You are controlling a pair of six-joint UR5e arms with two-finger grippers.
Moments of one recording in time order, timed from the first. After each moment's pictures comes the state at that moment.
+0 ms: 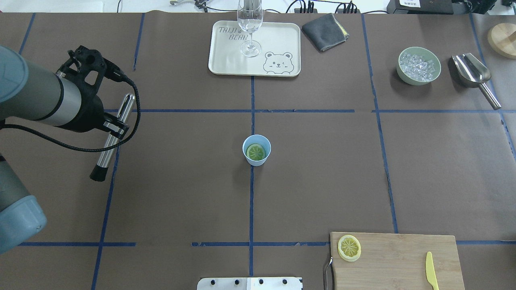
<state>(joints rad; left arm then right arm) -0.75 -1.89 -2.20 -1.40 -1.90 -0.55 1.65 -1.63 1.74 -1.68 2.36 -0.08</state>
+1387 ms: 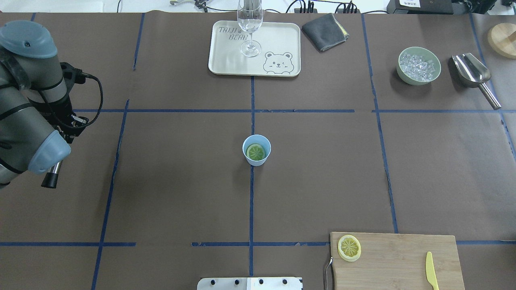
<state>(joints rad) -0.91 -1.91 -1.69 -1.18 -2.10 -0.55 1.65 -1.63 1.83 -1.68 2.36 -0.08</state>
